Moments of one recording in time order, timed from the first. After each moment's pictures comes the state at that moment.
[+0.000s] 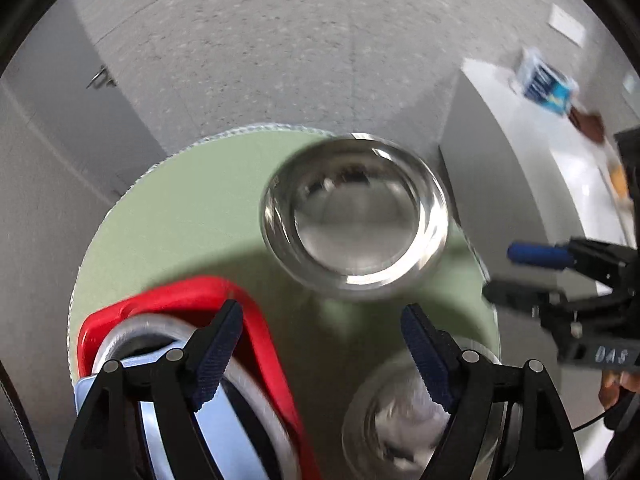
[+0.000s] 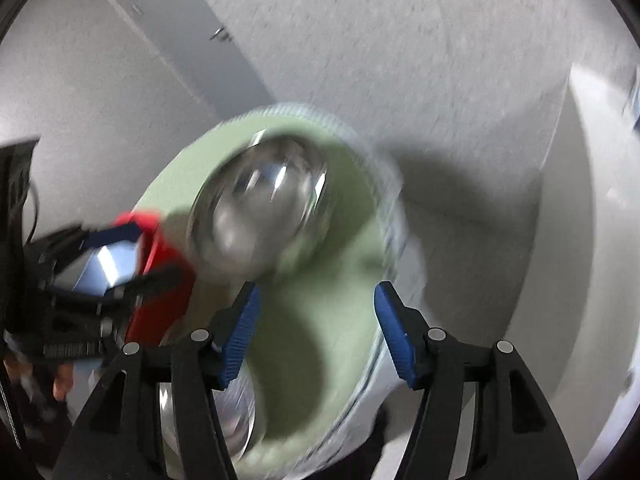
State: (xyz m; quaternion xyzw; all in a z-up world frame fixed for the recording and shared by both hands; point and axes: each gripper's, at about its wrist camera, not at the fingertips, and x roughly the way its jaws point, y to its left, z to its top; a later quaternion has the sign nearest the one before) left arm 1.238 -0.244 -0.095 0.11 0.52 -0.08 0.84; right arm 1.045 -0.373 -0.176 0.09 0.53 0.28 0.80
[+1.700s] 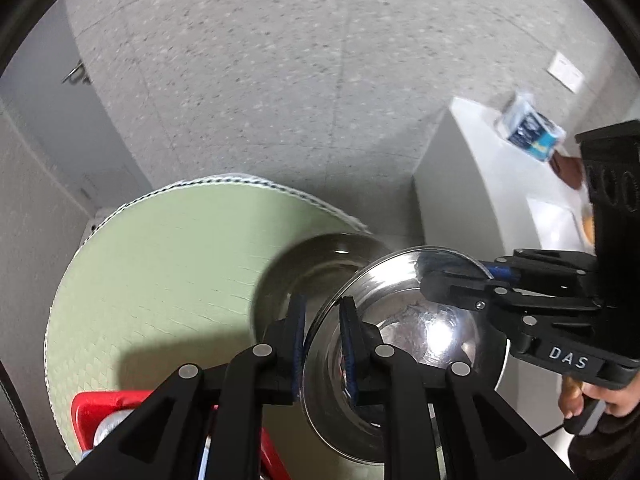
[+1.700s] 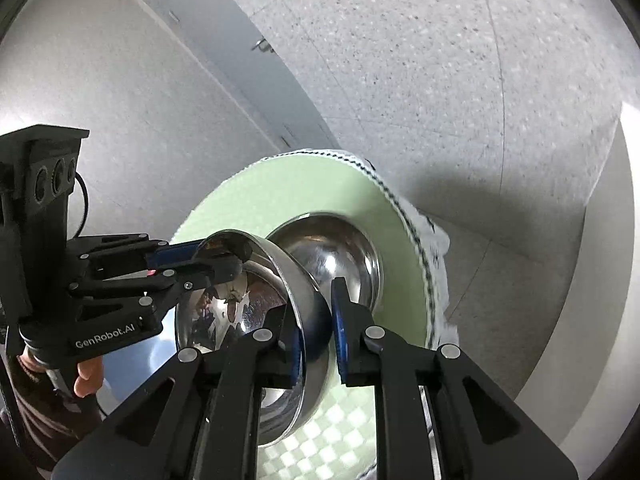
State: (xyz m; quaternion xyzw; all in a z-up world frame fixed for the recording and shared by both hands) left arm 1.325 -0.214 -0.074 0.03 0.53 -0.12 0.84; right arm 1.131 -0.339 -0.133 0.10 0.50 0.34 0.79
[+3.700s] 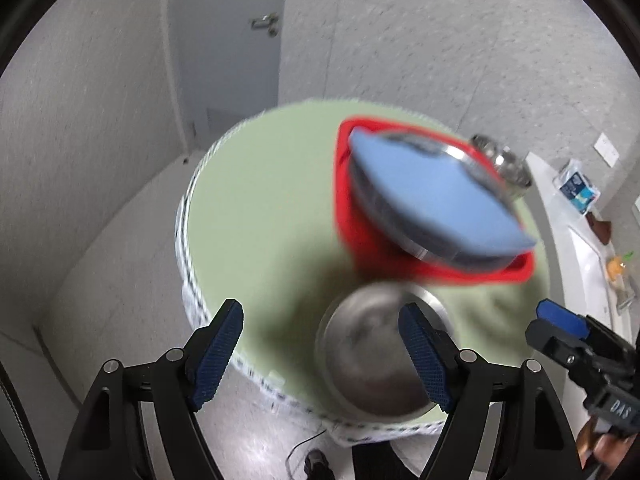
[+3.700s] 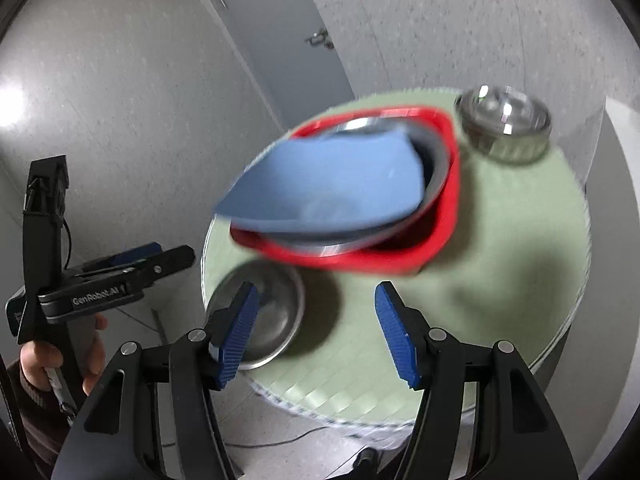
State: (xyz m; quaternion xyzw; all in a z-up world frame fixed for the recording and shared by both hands) left arm 0.919 0.043 -0.093 -0.10 0.46 0.03 0.88; right arm 0.812 -0.197 -0.098 0.08 0.45 0.32 0.83
